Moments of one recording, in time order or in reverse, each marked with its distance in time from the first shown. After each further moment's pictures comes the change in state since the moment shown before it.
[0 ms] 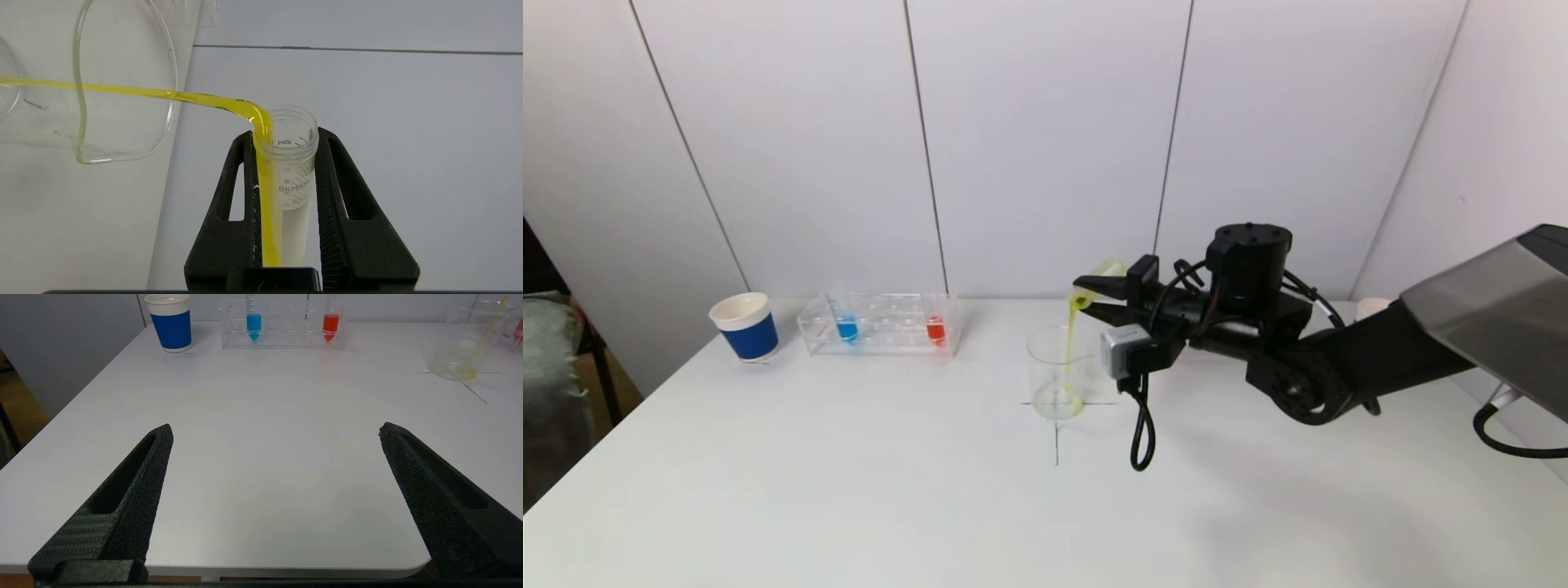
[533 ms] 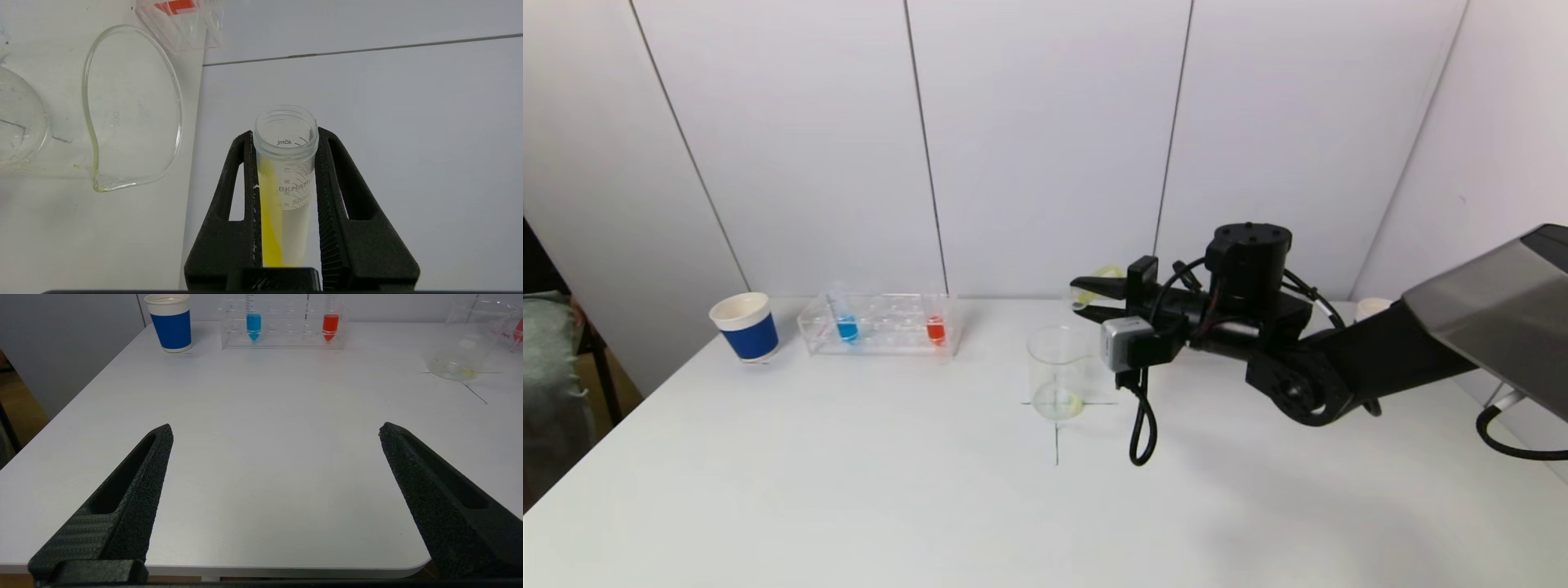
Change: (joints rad) left arm 0.000 0.000 0.000 0.000 0.000 0.000; right arm 0.001 -0.005 0.003 0.001 0.025 0.118
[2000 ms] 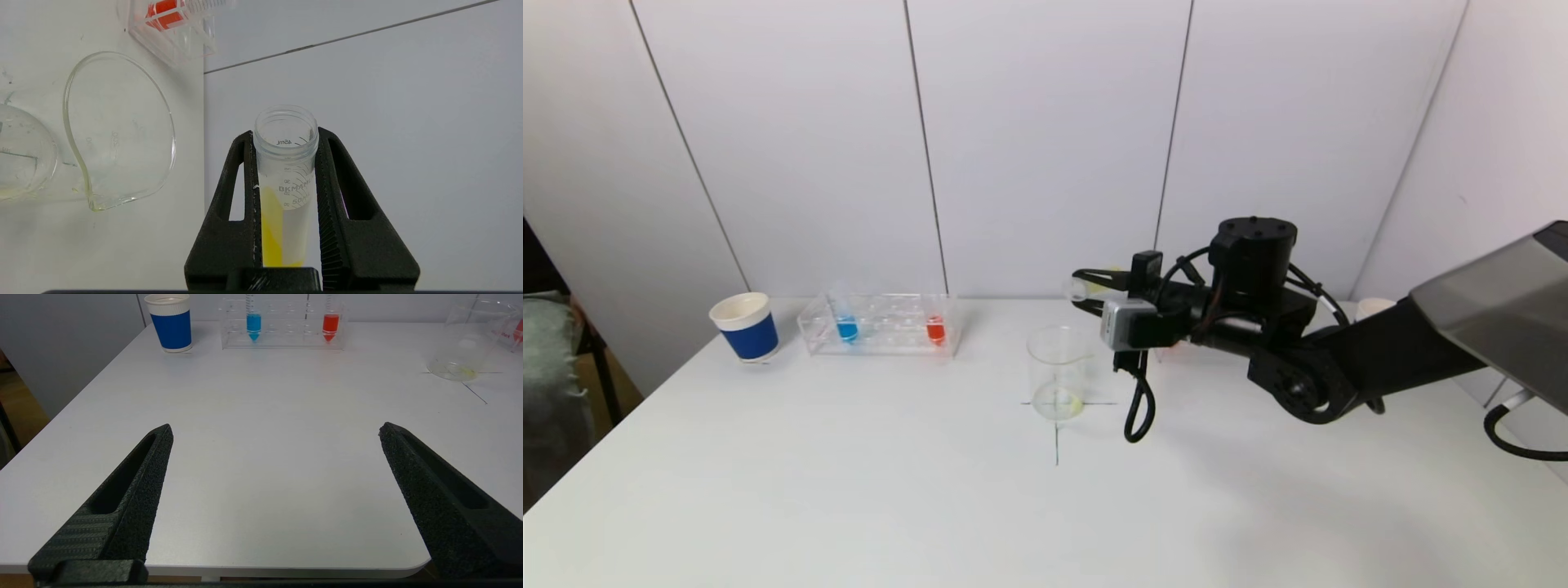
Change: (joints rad) left arm 0.000 0.000 0.000 0.000 0.000 0.000; right arm 0.001 -0.011 -0.003 -0.011 -0.013 0.160
